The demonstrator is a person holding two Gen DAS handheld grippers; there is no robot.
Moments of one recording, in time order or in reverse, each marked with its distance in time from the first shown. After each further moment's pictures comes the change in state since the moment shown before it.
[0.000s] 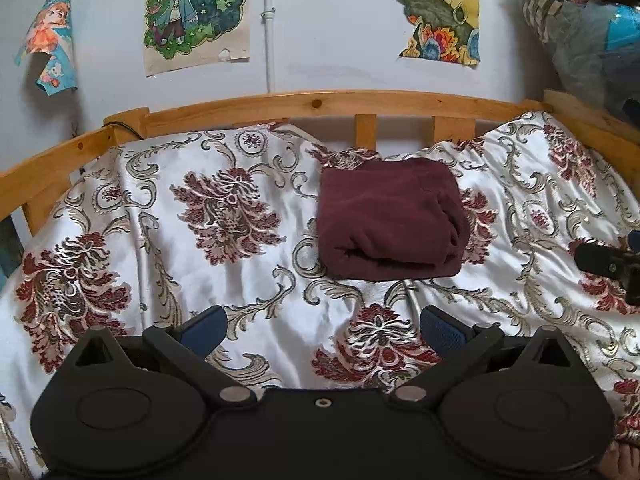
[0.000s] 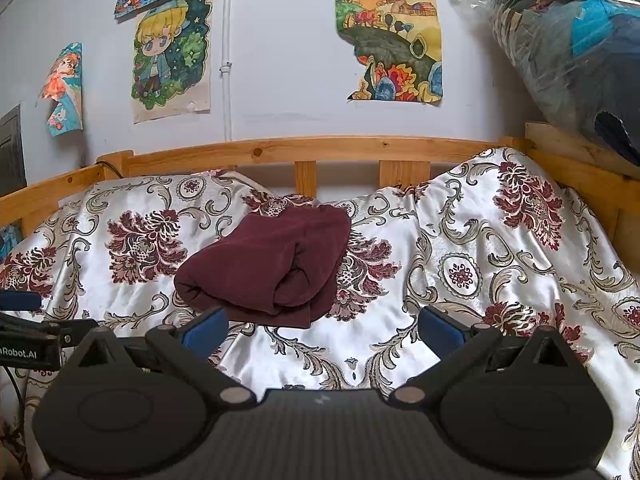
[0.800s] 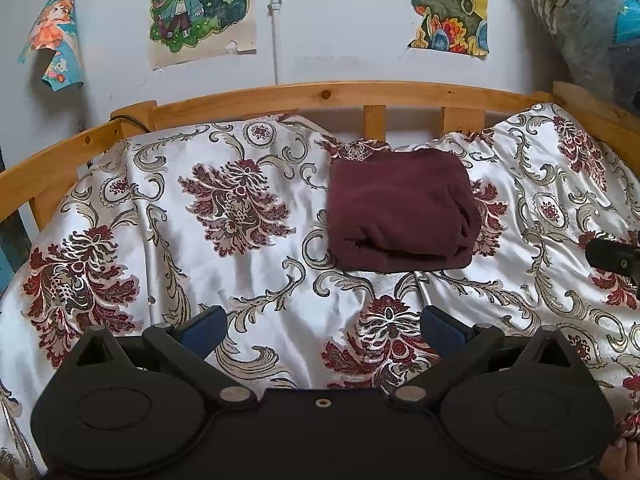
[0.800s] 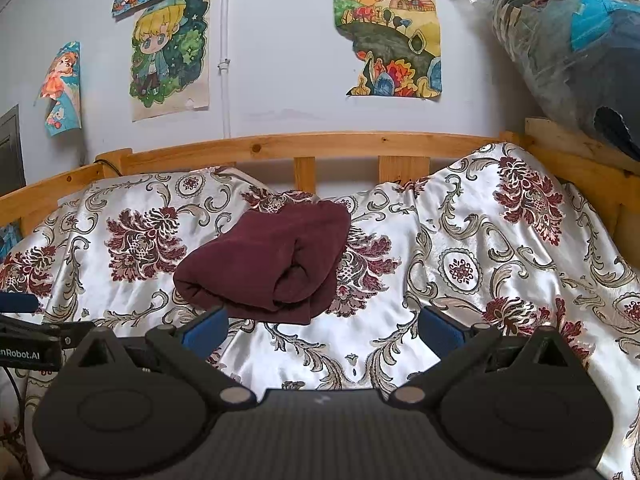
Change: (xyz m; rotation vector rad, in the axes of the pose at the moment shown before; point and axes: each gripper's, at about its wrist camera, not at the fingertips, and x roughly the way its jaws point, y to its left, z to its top) left arm 0.003 0.002 0.001 0.003 0.026 0.021; right arm 0.001 -0.002 -0.001 0.005 0.012 0.000
